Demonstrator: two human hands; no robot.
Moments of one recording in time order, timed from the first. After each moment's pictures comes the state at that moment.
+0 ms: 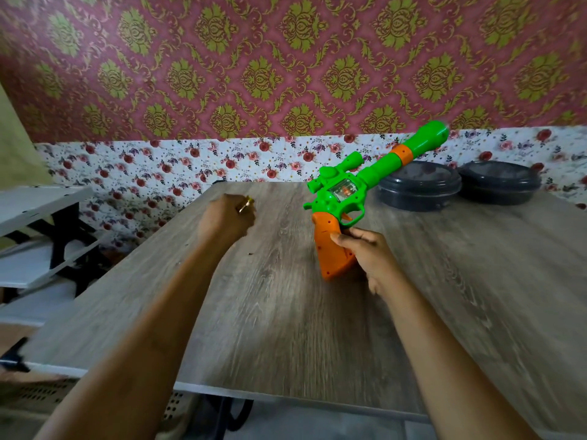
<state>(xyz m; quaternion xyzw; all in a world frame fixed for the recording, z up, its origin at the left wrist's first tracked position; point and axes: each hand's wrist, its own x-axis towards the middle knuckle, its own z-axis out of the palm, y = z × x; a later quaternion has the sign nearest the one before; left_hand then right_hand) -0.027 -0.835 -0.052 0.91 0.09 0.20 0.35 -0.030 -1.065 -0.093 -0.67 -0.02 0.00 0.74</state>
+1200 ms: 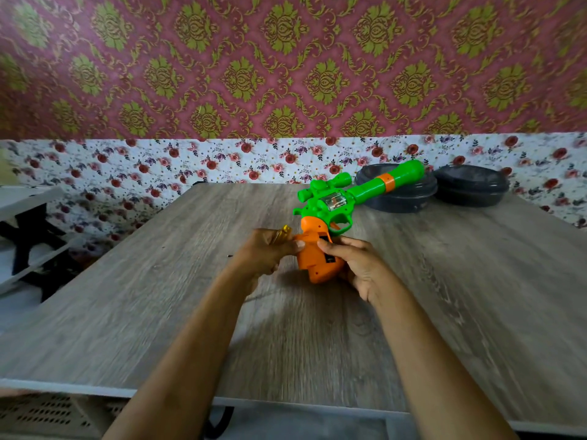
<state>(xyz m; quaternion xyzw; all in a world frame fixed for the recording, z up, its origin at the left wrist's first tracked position) -0.058 -0.919 -0.079 0.79 -0.01 0.02 0.62 -0.027 -1.083 -0.103 -0.61 -0.02 0.09 0.78</state>
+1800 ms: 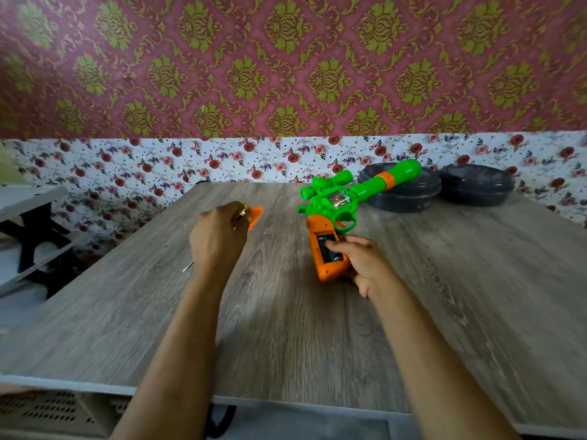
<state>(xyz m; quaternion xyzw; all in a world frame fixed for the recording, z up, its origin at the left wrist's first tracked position) -0.048 -0.870 -0.072 0.89 0.08 0.37 0.24 -0.019 -1.083 -0.105 -0.63 0.03 0.06 0.77</state>
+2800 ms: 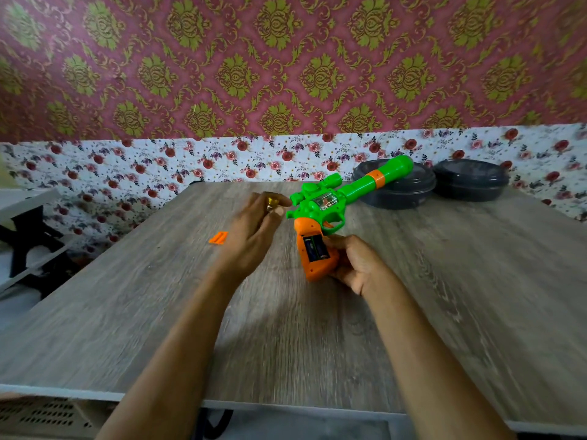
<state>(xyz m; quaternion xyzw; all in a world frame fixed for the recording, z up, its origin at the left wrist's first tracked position) -0.062 -0.913 -0.067 0.82 -0.19 0.29 0.46 -0.016 -1.083 -0.104 -0.55 0.01 0.18 0.81</state>
